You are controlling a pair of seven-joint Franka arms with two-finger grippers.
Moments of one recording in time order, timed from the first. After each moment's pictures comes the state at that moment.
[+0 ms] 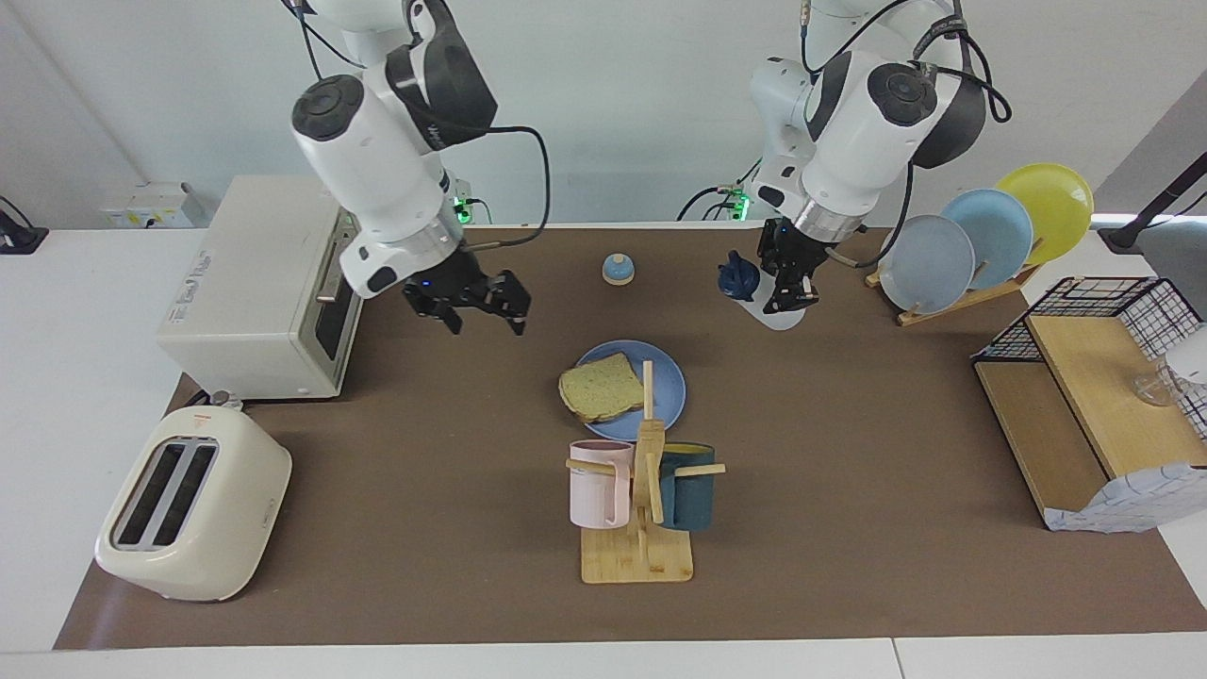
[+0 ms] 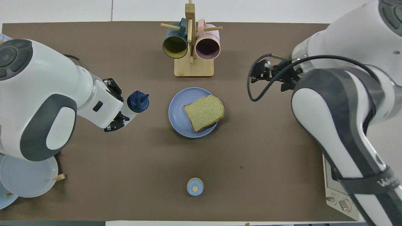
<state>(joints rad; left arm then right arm) -0.87 0.01 0.50 -1.80 -0.14 1.78 1.16 0.23 0.18 -0.03 -1.54 0.20 1.73 0.41</state>
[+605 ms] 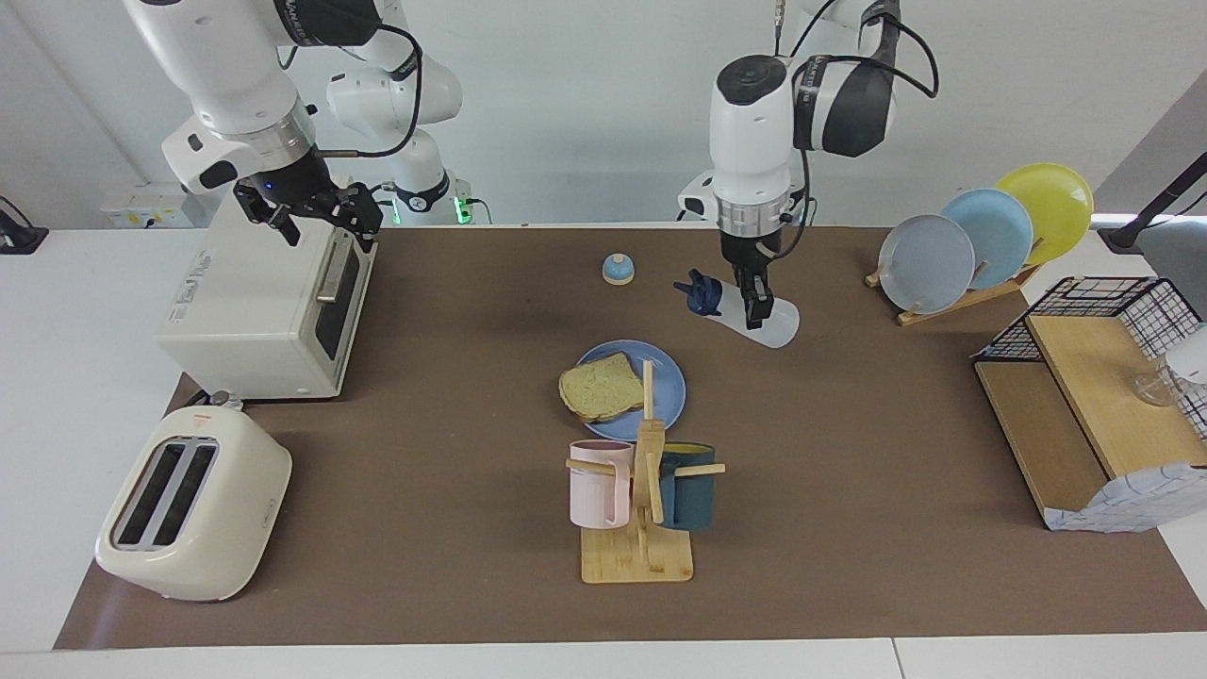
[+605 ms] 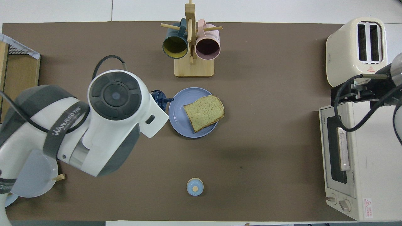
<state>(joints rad) -1.06 0.09 0.48 -1.78 0.26 1.88 0.96 0.11 0.01 -0.05 -1.54 -0.01 1.44 0.16</state>
